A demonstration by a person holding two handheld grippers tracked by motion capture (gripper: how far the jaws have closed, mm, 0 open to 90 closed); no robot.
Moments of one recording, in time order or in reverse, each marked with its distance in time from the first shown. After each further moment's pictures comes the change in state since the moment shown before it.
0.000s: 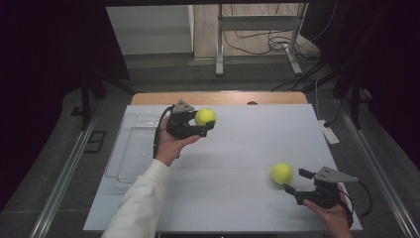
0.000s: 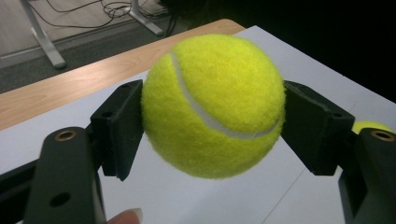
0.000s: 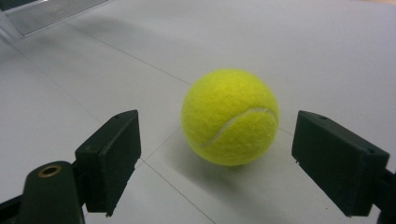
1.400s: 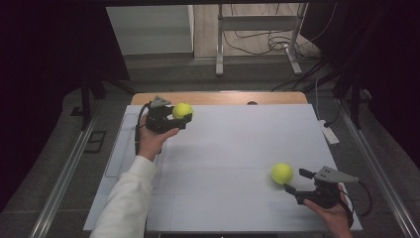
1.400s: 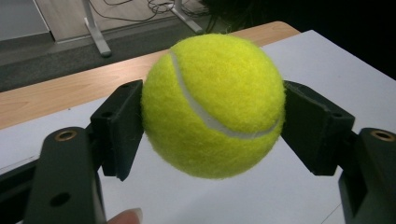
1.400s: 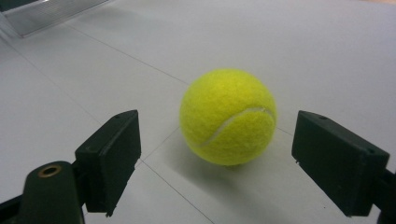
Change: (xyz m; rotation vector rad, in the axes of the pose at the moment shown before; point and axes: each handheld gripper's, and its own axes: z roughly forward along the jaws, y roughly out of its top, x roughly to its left) left arm 0.052 -0.010 -0.023 -0.005 0.136 -0.083; right arm -0.001 0.000 0.000 -0.002 -0.003 0.003
